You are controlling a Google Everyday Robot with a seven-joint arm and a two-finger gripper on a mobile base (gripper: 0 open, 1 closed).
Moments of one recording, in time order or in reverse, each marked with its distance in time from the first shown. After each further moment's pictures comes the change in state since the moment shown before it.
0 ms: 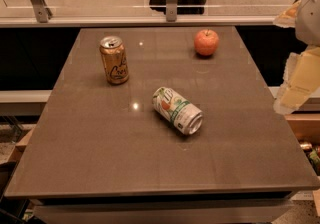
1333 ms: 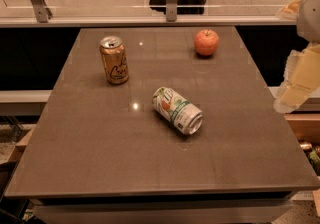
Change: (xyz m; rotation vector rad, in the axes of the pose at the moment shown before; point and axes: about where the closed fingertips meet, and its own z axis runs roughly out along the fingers) arm -0.004 -0.001 -0.007 0.027 -0.007 -0.004
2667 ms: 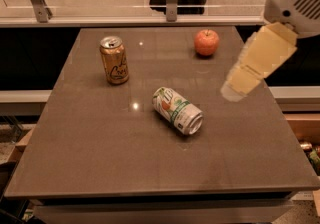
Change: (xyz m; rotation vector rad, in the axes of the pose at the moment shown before) arm -0.062 0.024 -0.016 -0.083 -0.072 0.303
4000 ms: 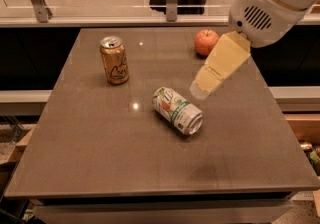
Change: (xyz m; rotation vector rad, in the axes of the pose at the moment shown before) arm -0.023 0.000 0.044 -0.045 0.028 0.135
